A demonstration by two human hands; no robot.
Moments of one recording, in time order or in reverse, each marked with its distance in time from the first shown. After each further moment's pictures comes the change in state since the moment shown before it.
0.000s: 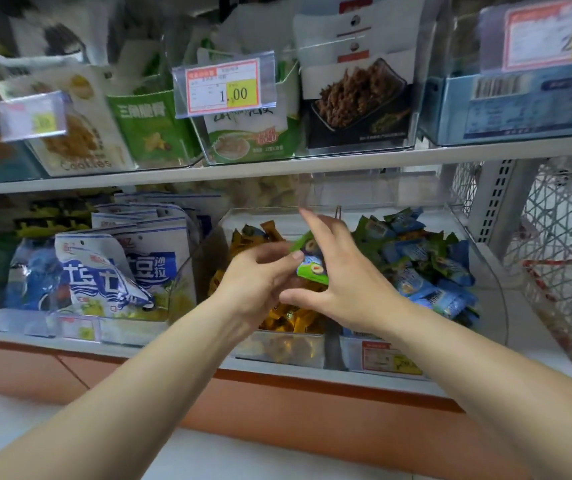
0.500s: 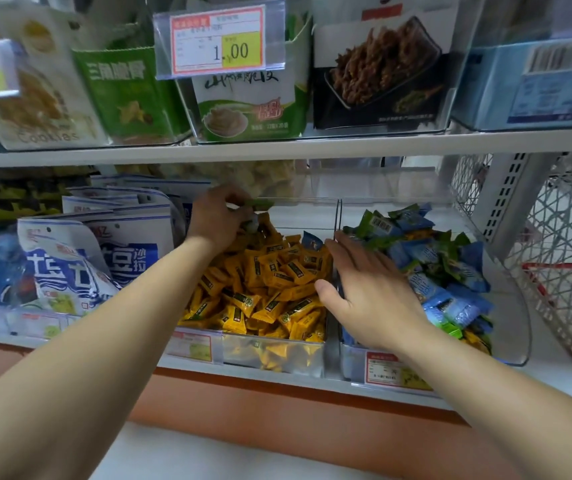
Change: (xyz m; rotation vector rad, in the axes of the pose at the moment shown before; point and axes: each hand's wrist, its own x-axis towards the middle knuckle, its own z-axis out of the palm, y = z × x) left_hand 0.133 0.023 -0.078 1.058 0.339 0.522; right_hand -0.009 0.040 0.018 -0.510 -0.091 0.204
